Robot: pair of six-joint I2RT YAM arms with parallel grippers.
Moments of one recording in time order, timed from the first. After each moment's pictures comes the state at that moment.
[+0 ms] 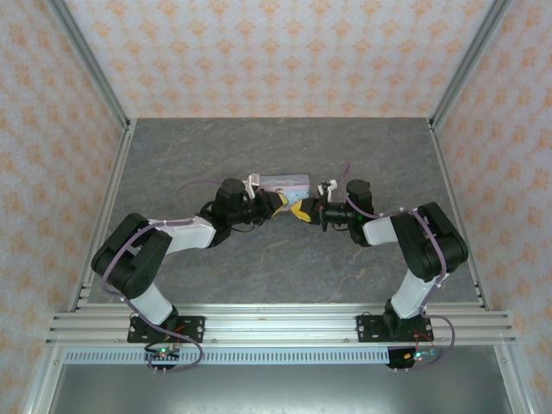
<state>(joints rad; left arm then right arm) -0.52 1.64 0.72 0.53 0.46 -1.24 0.35 1.73 0.59 0.82 -0.99 1.40</state>
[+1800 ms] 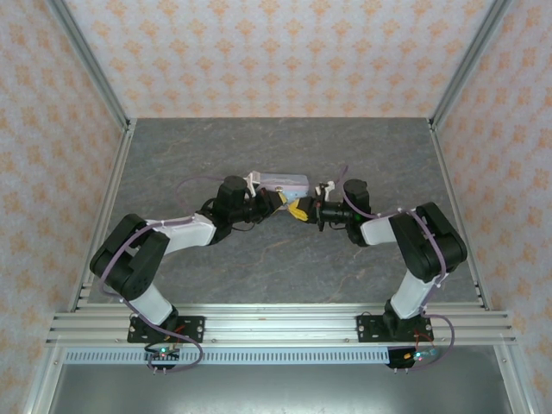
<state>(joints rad) -0.53 1.63 0.76 0.43 0.41 -1.13 0.37 1.73 0.60 0.84 -0.97 1.55</state>
